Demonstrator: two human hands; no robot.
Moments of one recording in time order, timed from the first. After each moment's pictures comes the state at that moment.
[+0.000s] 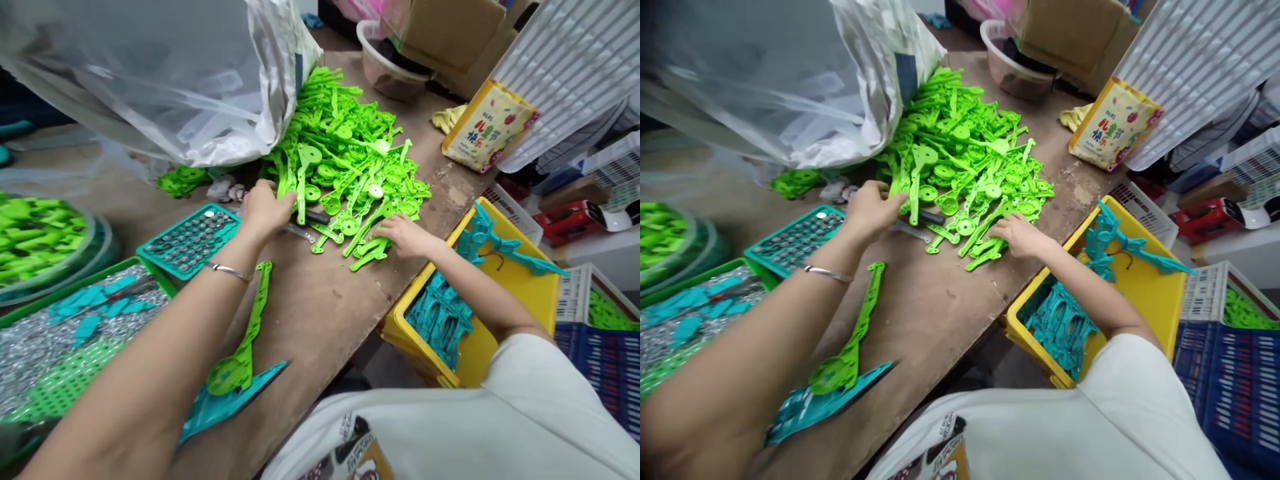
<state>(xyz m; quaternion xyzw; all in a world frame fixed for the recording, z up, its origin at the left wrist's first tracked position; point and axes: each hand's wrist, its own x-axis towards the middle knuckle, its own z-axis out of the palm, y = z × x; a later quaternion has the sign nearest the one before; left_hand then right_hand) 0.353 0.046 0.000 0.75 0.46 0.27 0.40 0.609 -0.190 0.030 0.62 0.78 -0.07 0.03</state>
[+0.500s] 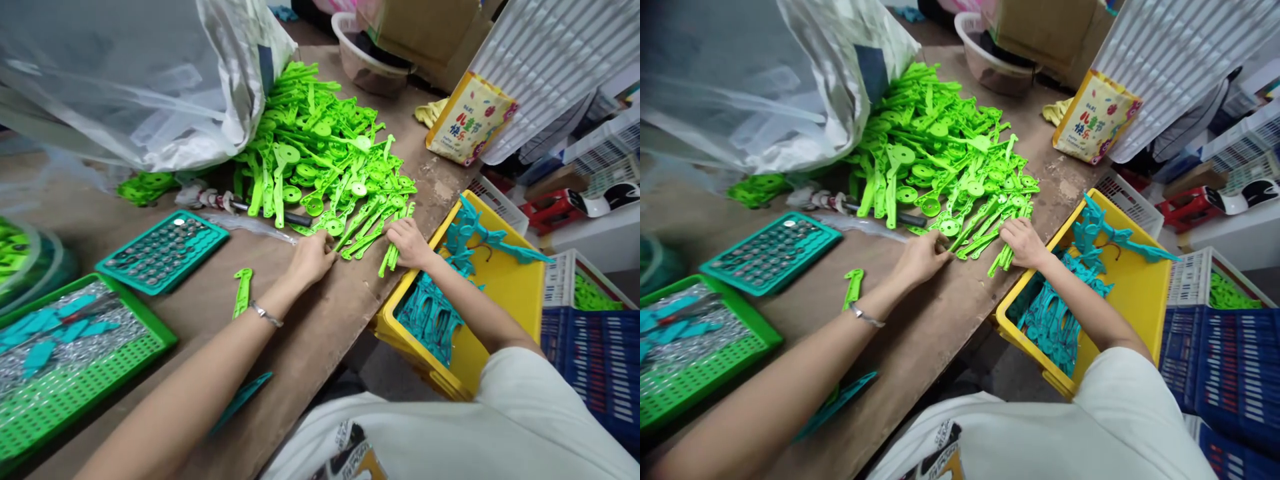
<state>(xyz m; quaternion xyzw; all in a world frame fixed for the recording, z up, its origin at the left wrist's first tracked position) 0.383 -0.067 -0.027 0.84 0.33 0.10 0.41 0.623 -0.245 -0.009 0.66 0.74 0.07 -0.07</state>
